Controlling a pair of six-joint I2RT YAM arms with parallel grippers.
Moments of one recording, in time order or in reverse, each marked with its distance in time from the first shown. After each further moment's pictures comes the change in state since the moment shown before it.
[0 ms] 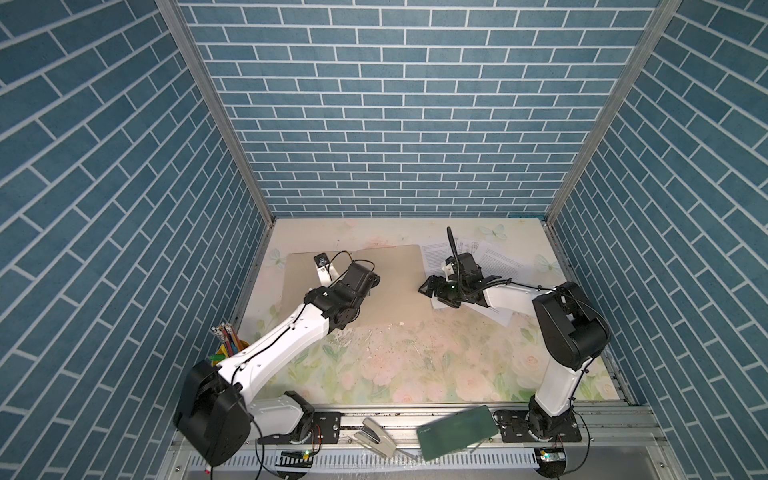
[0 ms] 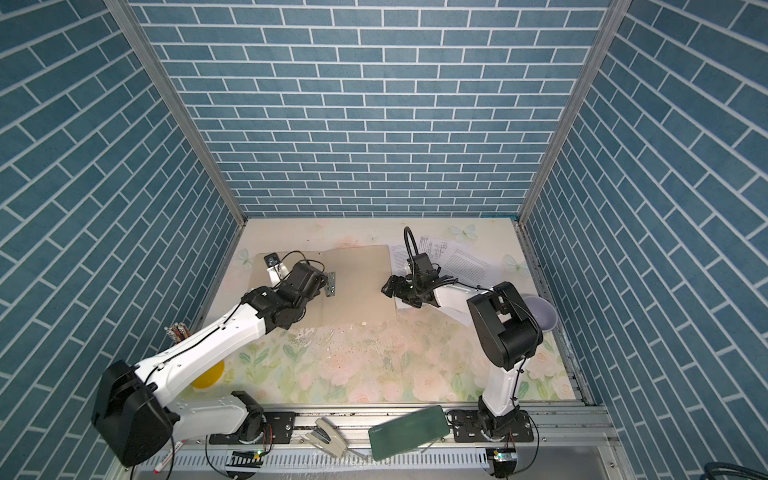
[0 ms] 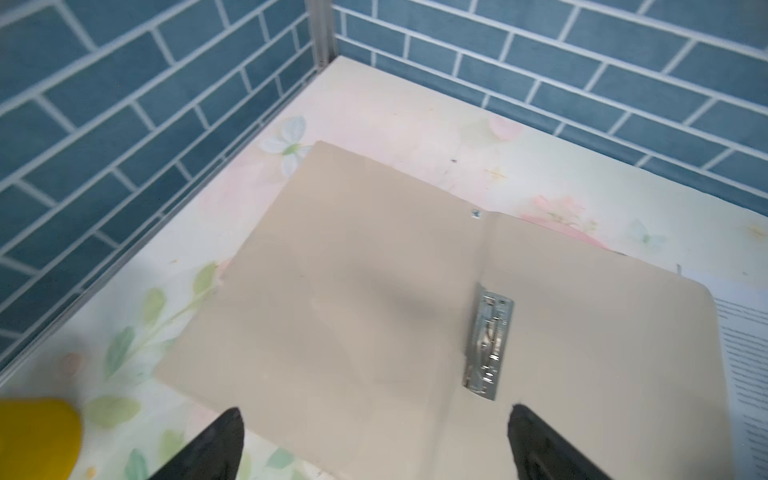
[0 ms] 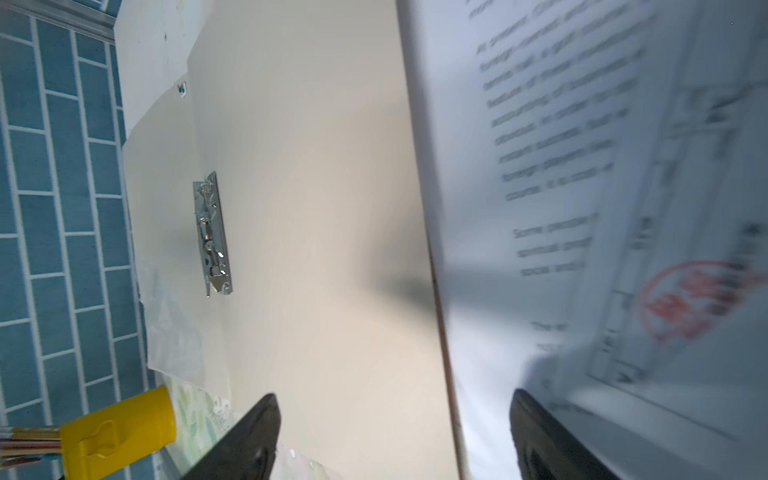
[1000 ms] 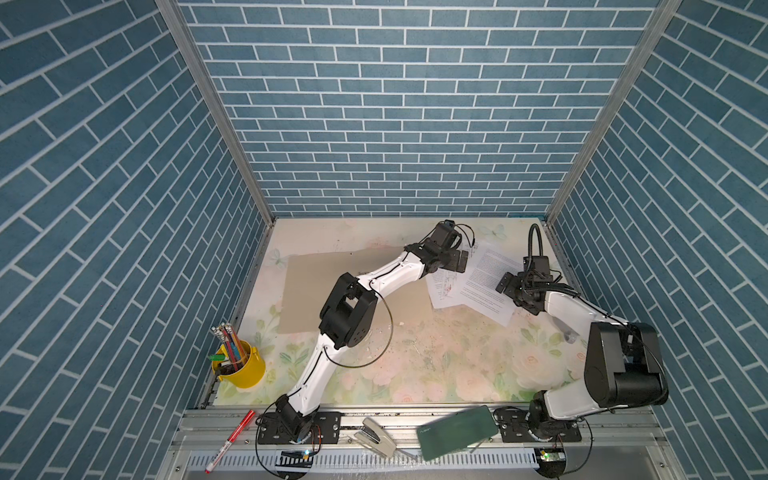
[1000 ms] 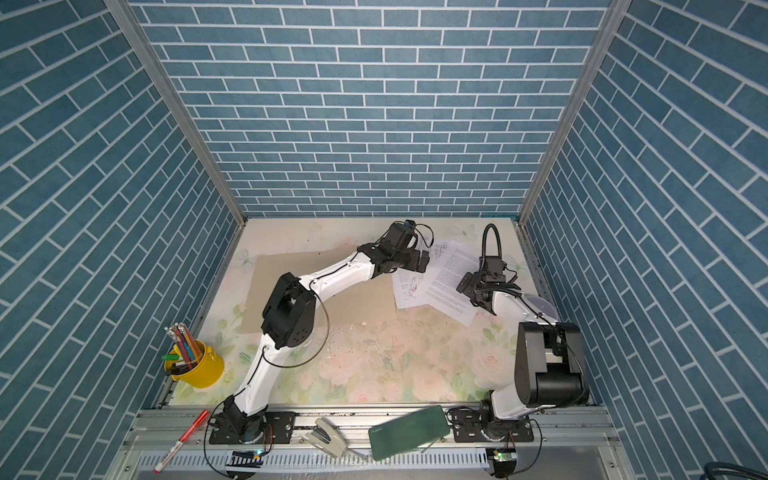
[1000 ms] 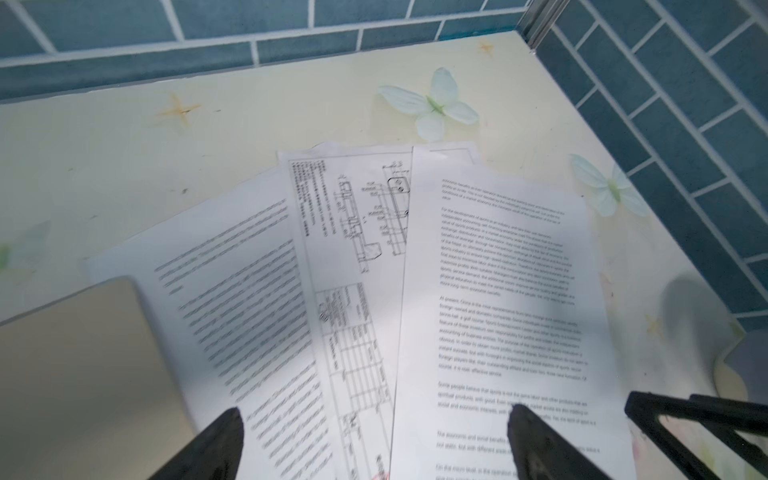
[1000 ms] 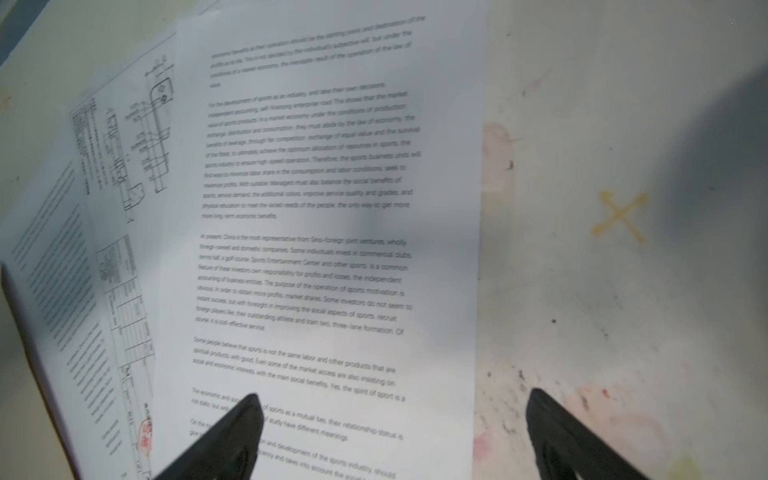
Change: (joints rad) left arm -0.148 1.052 1.093 0.220 0.719 0.476; right arm -0.495 -0.286 -0.201 -0.181 0.346 -0.129
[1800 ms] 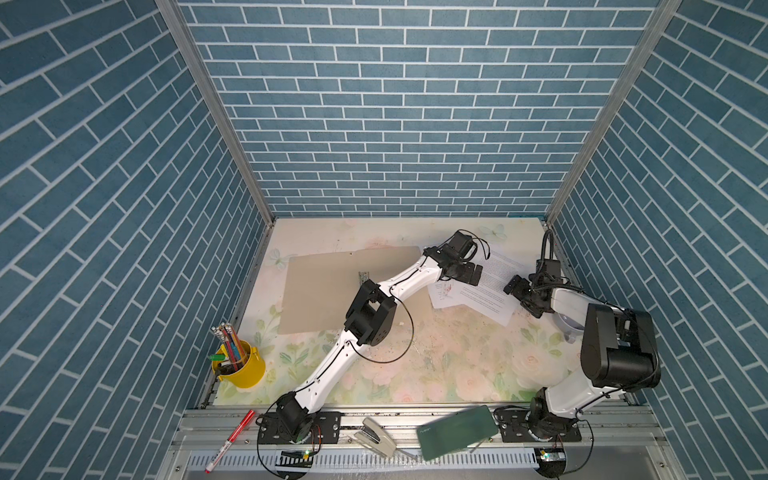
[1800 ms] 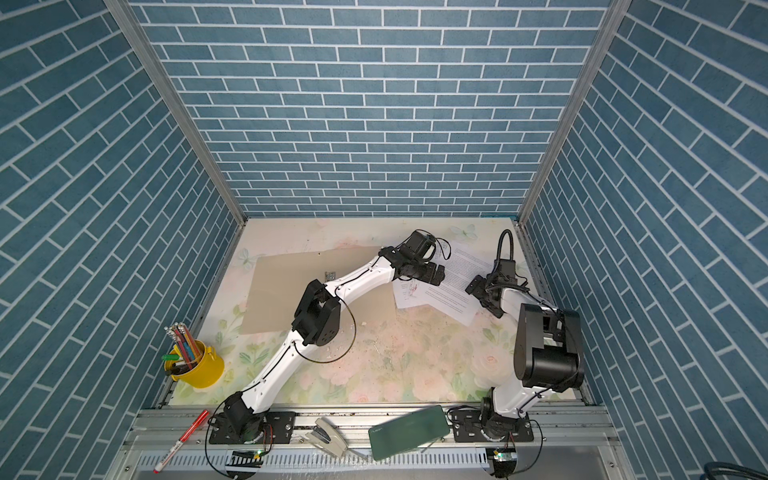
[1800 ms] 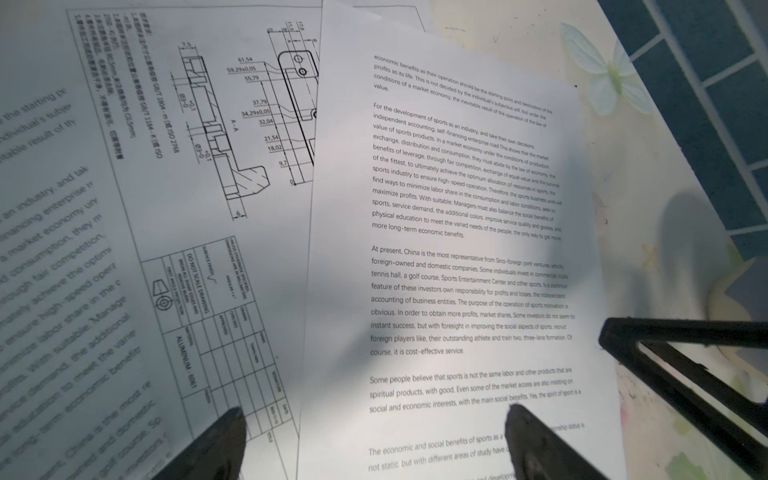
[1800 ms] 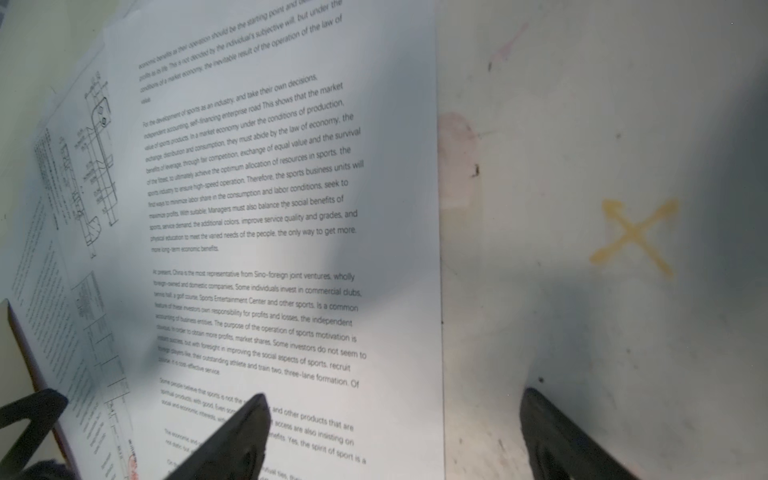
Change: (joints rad) left arm -0.050 0.234 0.309 -0.232 0.132 -0.008; right arm -0.111 0.124 -0.002 0.094 -0.166 0.001
